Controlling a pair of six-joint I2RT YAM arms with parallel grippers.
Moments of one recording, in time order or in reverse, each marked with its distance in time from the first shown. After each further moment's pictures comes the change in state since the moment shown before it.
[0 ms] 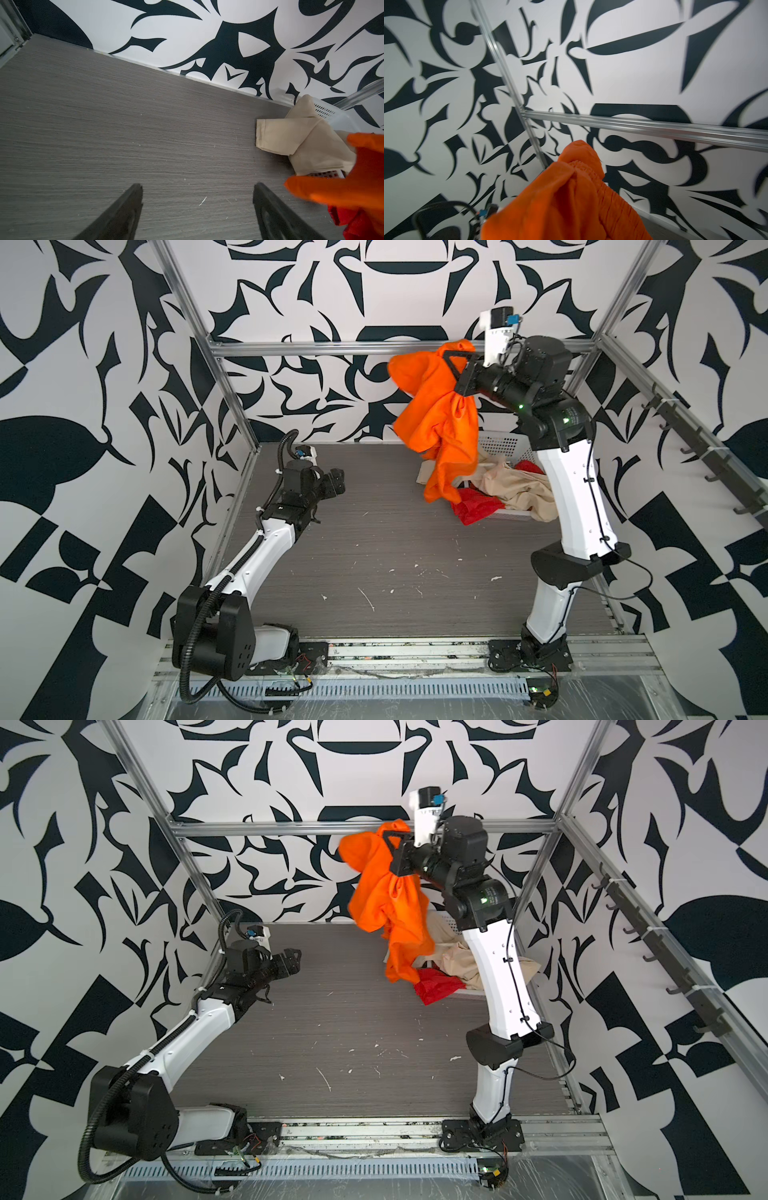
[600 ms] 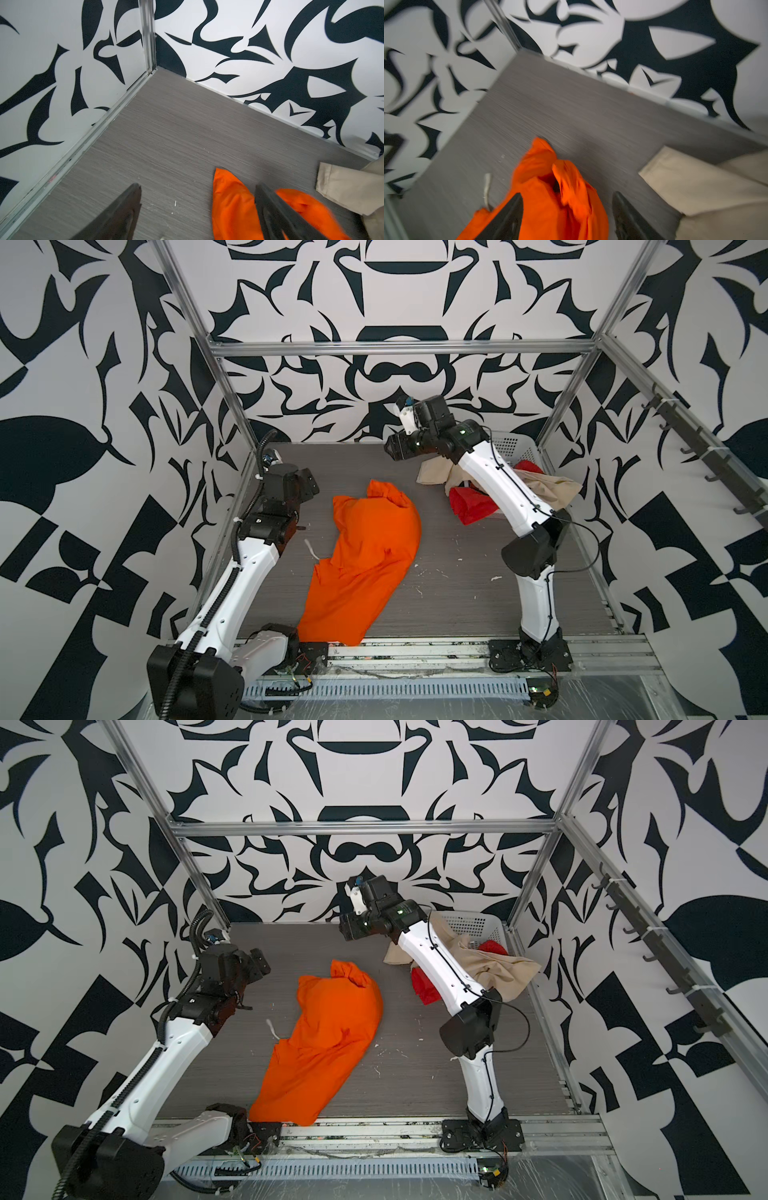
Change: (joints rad) left arm 0.010 -0.214 0.012 -0.261 -0.396 -0.036; right arm 0.133 0.211 -0.301 -0.248 0.220 -0.077
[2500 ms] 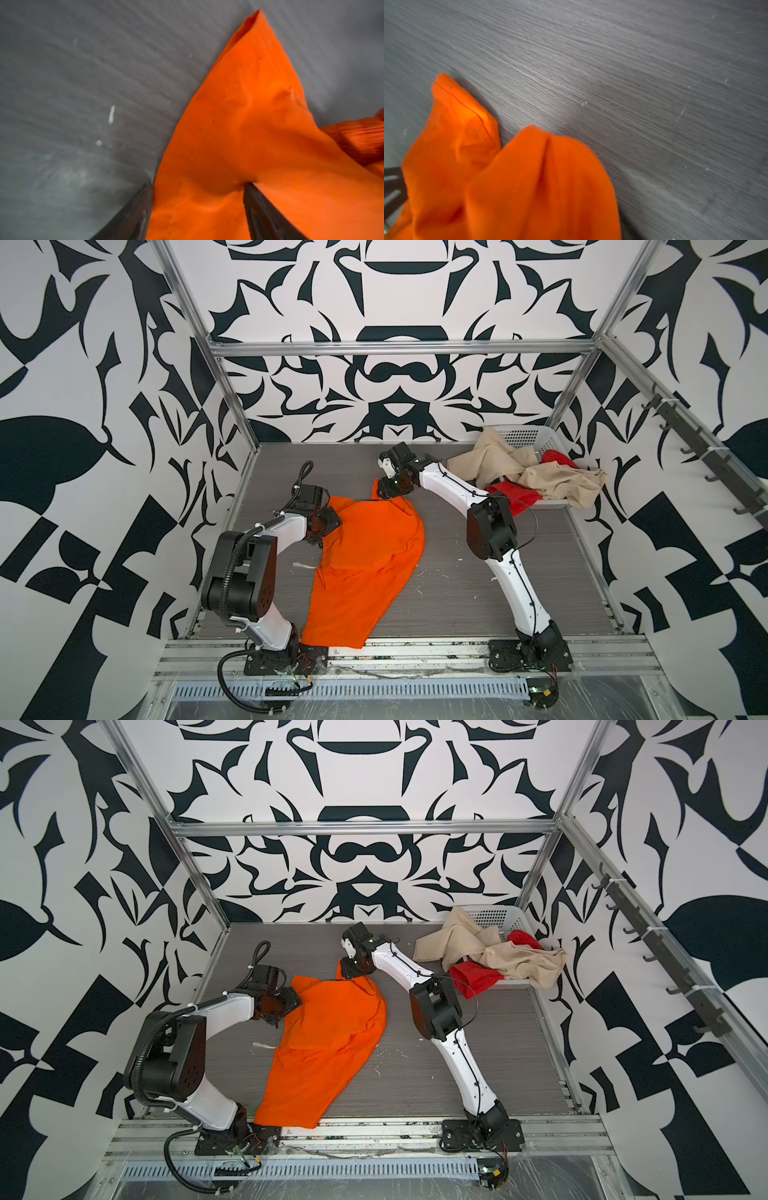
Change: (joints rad) left arm 0.041 0.539 -0.122 0.114 0.467 -0.301; right arm 0.006 0.360 -0.112 0.172 -0.117 0.055
